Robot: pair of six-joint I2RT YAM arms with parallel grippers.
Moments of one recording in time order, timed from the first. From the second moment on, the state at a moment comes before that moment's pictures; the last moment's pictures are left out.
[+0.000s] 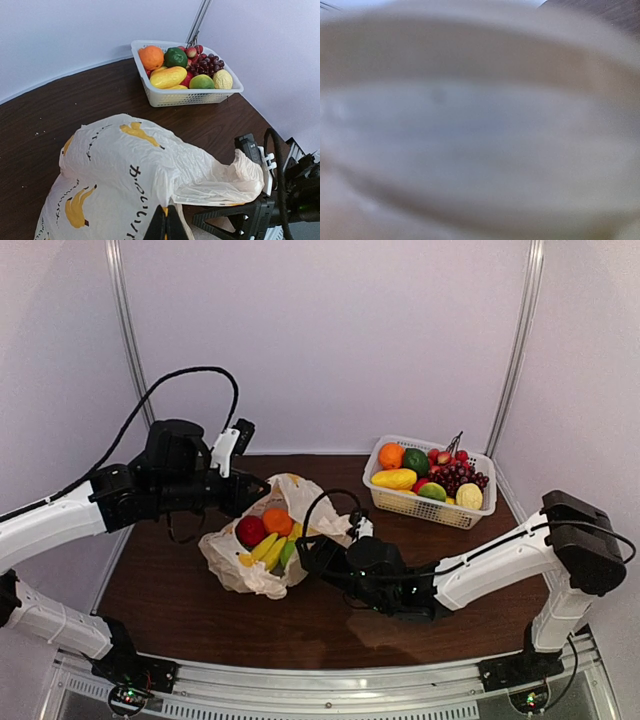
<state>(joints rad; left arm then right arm) -0.85 1.20 1.07 -0.33 0.02 -0.32 1.24 1.72 0.84 0.59 0.50 1.16</state>
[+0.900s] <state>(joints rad) -0.84 1.17 1.13 -0.37 -0.07 -0.28 1.19 1.69 0.80 0.56 0.52 1.13</state>
